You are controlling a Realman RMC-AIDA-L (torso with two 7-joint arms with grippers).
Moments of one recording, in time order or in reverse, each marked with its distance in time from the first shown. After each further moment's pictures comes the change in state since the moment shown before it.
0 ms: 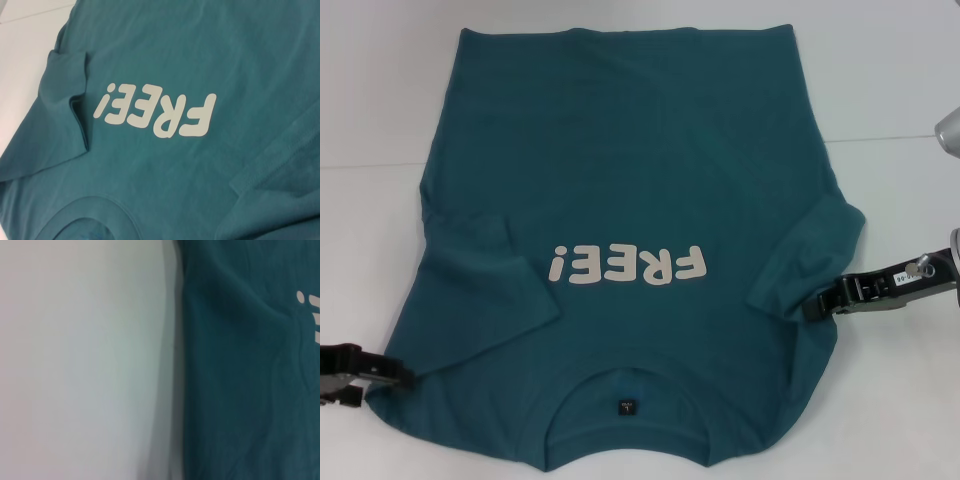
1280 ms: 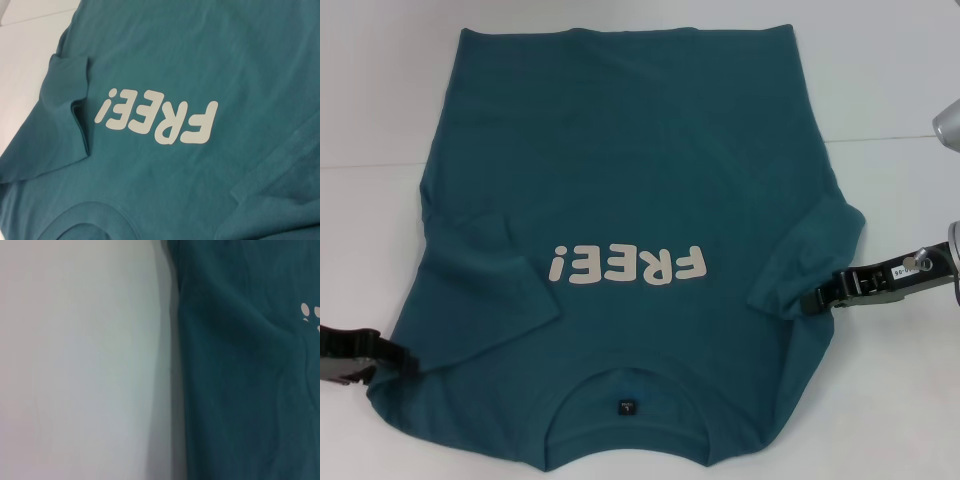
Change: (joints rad) left arm -0.050 0.000 0.015 0.073 0.016 -0.096 -0.005; right arm 0.009 0.000 0.000 -0.005 0.000 0.005 -0.002
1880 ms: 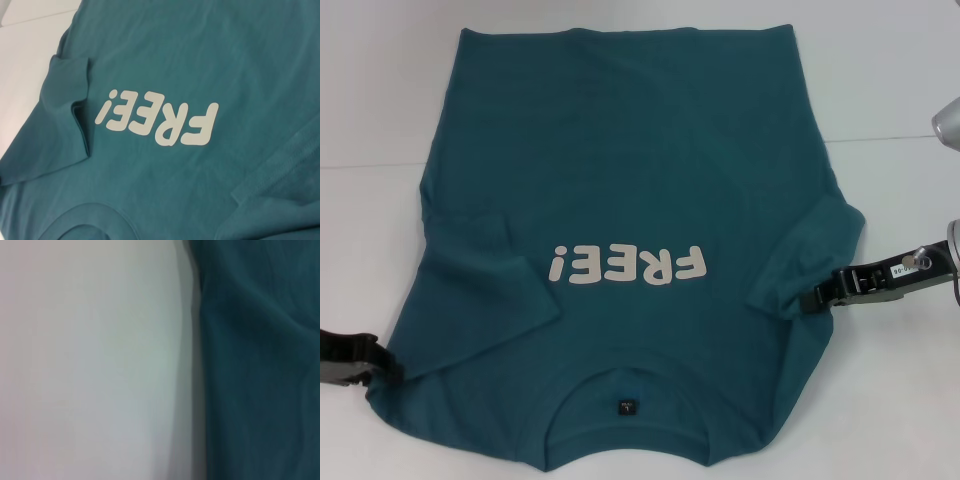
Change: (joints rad) left arm -0.002 -0.005 0.038 0.001 0.024 -0.037 -0.032; right arm 0.003 0.000 0.000 0.000 0.000 0.002 0.000
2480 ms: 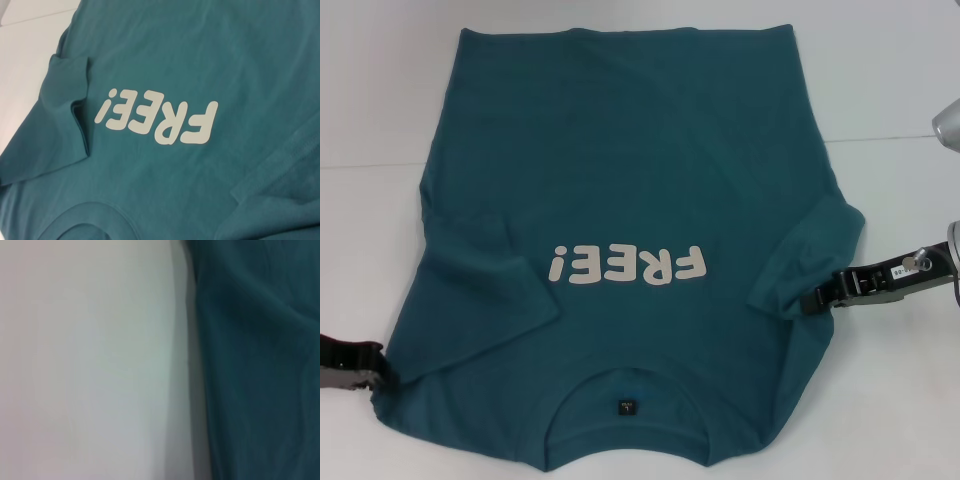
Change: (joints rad) left arm 0.000 -0.006 0.026 0.000 0.002 0.000 0.012; right arm -0.002 0.000 0.000 0.002 0.000 0.000 0.000
